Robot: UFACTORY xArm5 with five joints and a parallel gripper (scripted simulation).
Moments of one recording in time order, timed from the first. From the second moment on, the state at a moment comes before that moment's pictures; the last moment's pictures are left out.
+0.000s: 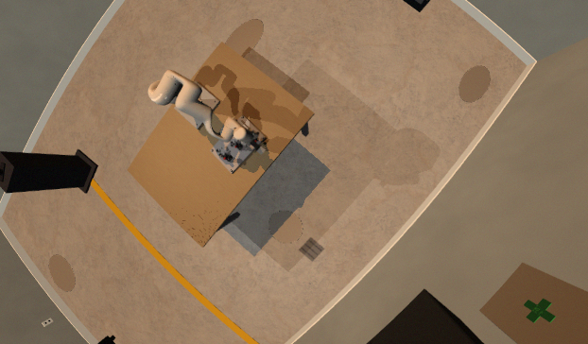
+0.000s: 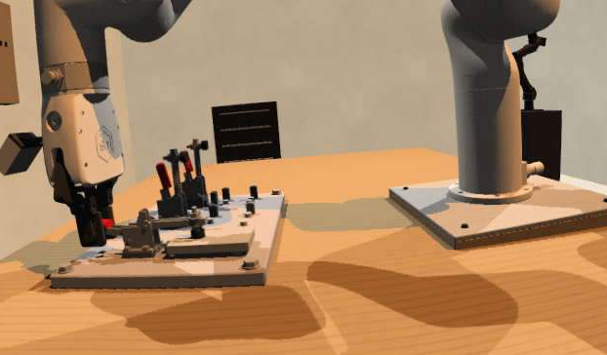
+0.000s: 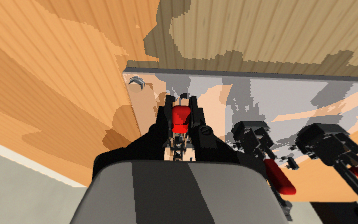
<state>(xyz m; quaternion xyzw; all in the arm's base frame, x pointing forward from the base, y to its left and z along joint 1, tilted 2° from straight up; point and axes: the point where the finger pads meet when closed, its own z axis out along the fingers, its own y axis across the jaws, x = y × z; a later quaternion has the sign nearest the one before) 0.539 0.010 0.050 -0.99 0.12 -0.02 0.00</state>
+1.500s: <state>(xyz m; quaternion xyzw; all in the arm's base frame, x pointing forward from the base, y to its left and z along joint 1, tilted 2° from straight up) 0.540 0.010 0.045 -0.99 0.12 -0.02 0.00</state>
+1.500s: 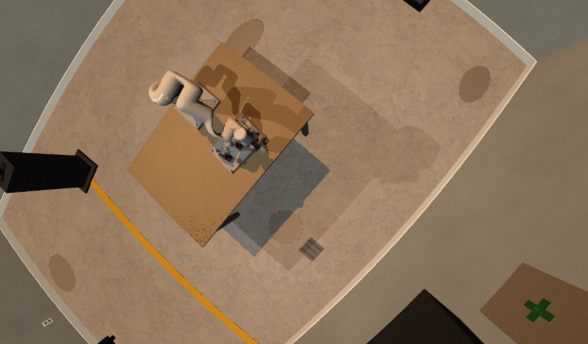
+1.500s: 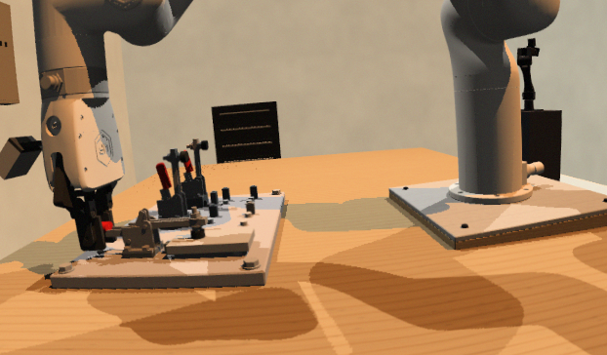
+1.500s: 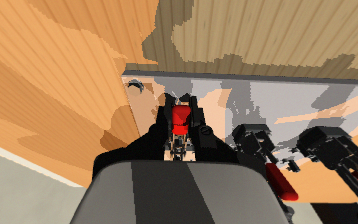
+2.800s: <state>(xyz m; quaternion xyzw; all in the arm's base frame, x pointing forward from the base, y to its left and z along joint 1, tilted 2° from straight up) 0.540 0.010 0.046 -0.99 0.12 -0.02 0.00</state>
